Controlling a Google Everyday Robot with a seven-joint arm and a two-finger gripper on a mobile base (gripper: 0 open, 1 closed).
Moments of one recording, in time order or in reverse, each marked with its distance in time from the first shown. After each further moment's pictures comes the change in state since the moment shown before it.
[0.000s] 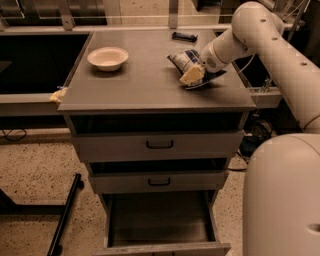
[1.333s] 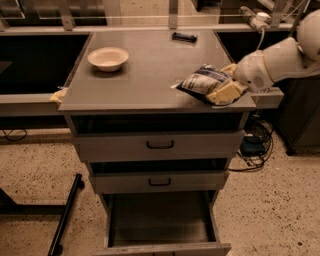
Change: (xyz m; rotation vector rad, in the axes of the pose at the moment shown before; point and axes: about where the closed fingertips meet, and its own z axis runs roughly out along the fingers) arm 0.050 0.094 -0.113 -0.204 -0.184 -0.182
